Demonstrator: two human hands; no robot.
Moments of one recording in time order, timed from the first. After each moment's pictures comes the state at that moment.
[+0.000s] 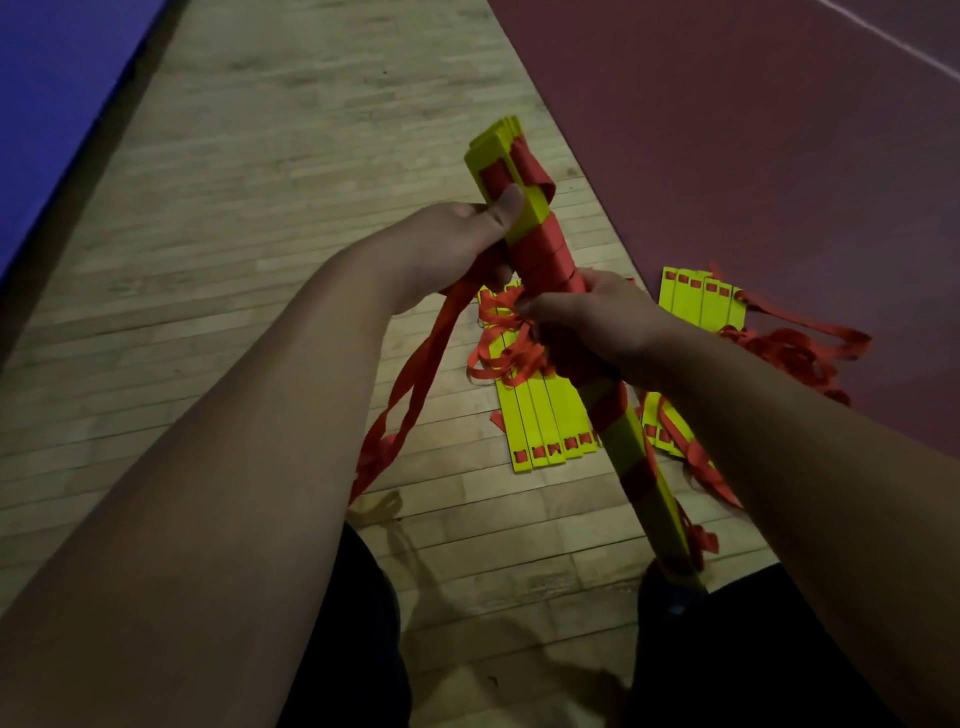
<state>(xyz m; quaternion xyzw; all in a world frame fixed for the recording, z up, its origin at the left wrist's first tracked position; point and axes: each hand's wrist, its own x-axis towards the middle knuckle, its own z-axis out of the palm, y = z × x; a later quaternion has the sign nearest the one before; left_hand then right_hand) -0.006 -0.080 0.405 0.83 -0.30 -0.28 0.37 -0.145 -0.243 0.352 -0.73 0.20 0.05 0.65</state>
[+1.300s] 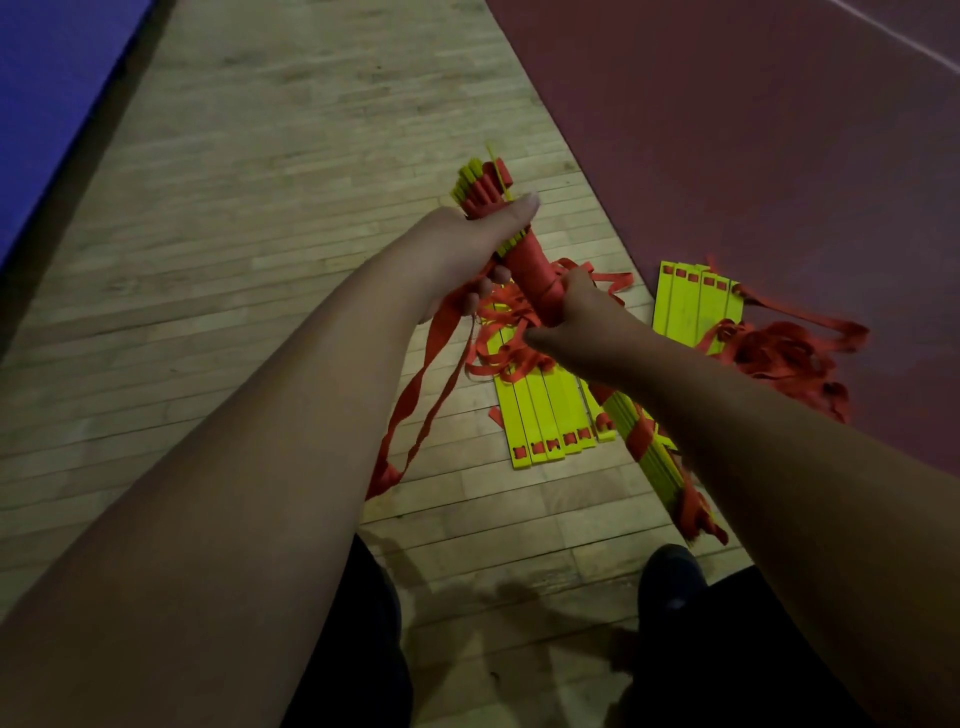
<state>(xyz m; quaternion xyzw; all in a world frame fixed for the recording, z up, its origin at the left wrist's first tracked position) -0.017 -0.097 0.393 0.80 -0.14 -0.32 0.49 -0.139 -0.231 0.331 -0.86 0.24 0.03 0.44</state>
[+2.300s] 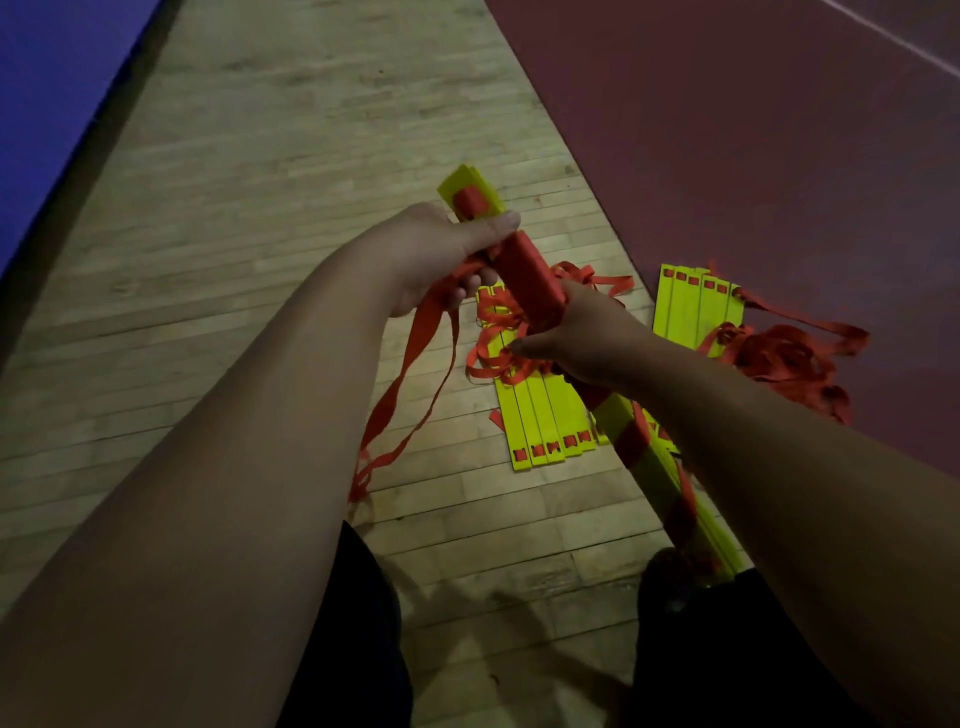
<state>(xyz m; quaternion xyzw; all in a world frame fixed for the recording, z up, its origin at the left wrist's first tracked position) -0.002 -0.083 0.401 0.78 -0.15 -0.35 0.49 -0.139 -0.233 0.329 -0.86 0.23 0.04 0.46</state>
